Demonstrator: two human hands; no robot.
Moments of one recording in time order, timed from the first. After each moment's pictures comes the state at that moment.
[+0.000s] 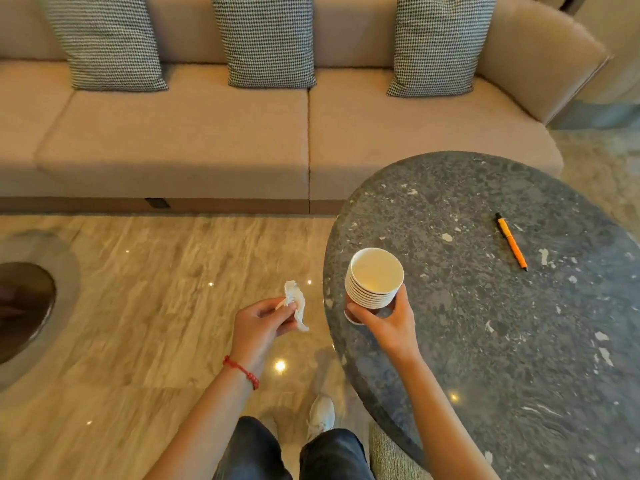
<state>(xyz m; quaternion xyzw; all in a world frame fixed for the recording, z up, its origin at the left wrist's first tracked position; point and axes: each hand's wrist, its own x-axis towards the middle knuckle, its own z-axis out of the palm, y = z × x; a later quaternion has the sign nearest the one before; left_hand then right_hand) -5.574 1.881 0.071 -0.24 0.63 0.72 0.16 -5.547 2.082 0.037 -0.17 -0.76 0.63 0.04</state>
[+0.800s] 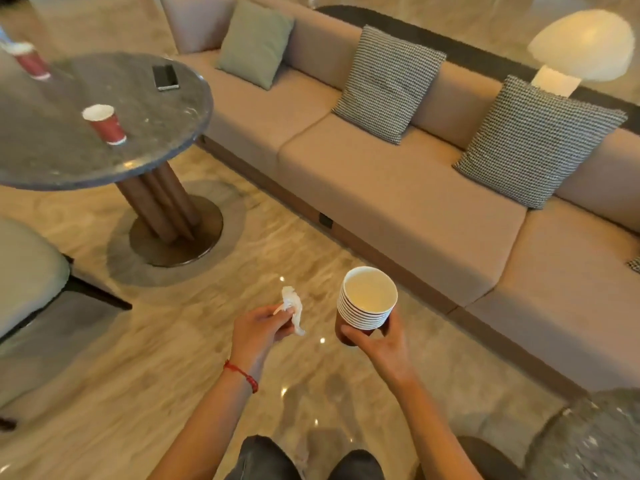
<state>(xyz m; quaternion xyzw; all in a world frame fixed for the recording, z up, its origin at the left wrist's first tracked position) -5.624 1.558 0.081 -0.45 0.50 0.73 -0.12 -5.708 1.739 0.063 0.11 -0.76 0.61 -0.19</state>
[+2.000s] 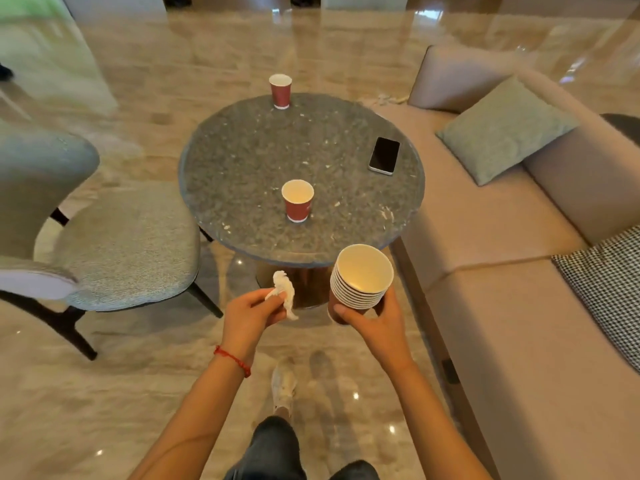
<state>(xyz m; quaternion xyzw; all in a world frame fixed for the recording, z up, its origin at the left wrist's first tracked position) -5.740 1.142 0.084 -0.56 0.37 0.63 -0.39 -5.926 1.214 0.078 0.40 -0.65 0.54 -0.35</state>
